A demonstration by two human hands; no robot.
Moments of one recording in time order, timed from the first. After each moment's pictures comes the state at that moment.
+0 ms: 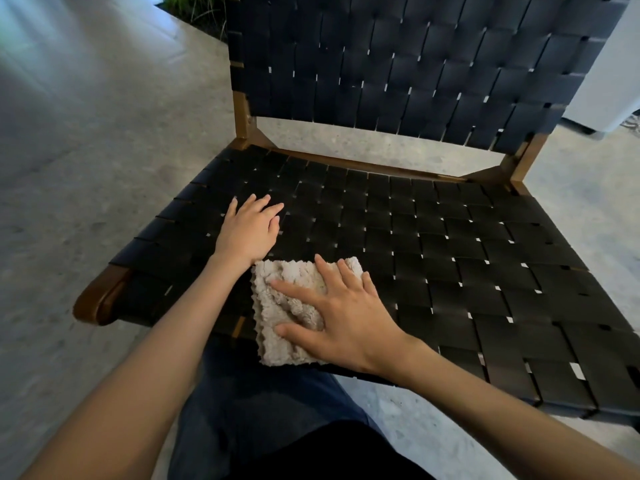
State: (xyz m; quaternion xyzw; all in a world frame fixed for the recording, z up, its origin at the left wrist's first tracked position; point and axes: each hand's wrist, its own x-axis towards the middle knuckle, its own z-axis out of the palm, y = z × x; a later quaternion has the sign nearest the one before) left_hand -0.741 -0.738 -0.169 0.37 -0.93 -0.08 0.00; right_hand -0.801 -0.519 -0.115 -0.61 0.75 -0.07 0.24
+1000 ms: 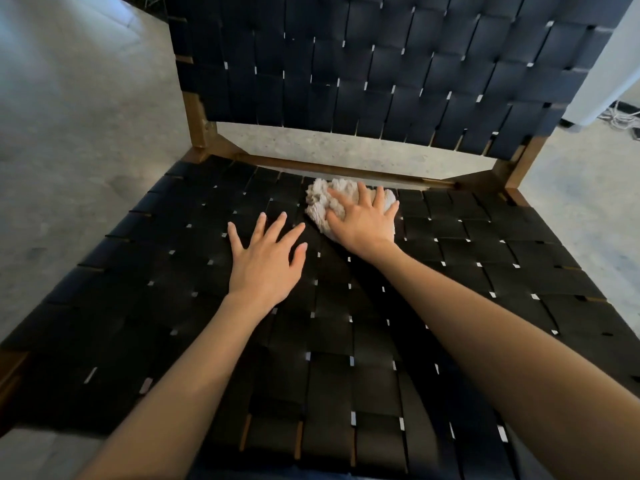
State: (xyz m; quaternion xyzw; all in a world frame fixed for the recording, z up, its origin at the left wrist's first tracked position) left_hand -0.804 -0.715 -0.192 0.35 -0.93 -0.09 -0.01; right_hand -0.980 -0.658 -0.207 -0.41 0.91 -0.03 0.10
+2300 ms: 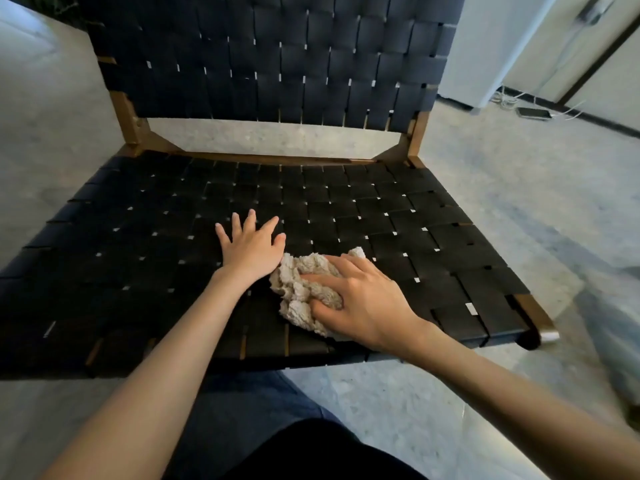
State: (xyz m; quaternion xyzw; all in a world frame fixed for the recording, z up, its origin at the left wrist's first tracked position) left_hand -0.819 -0.639 -0.164 0.34 -0.92 -0.19 -0.11; right_hand -0.860 -0.441 -0.128 -0.49 0.85 -0.12 0.11
